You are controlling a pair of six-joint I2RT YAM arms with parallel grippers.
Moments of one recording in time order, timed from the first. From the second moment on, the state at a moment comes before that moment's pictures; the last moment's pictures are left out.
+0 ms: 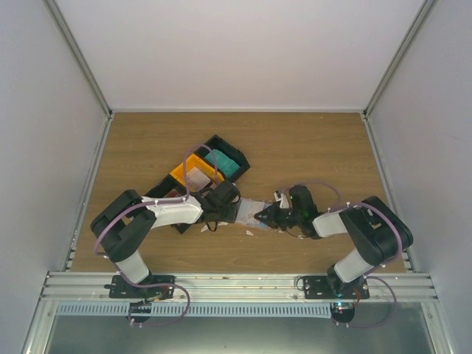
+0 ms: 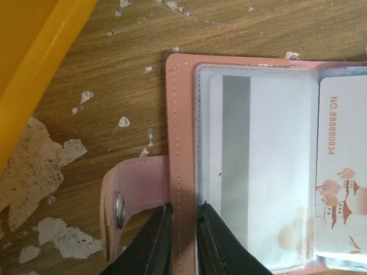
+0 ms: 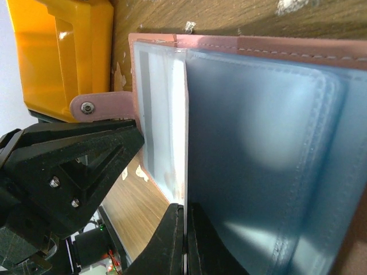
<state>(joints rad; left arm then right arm) -0.83 1.68 0.85 -0.24 -0.09 -0.59 0.47 1.58 0.35 0.52 -0.68 1.00</state>
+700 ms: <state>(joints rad) -0.84 1.68 0.84 -0.22 -0.09 -0.61 0.47 1.50 0.28 0.58 -0.64 1.00</state>
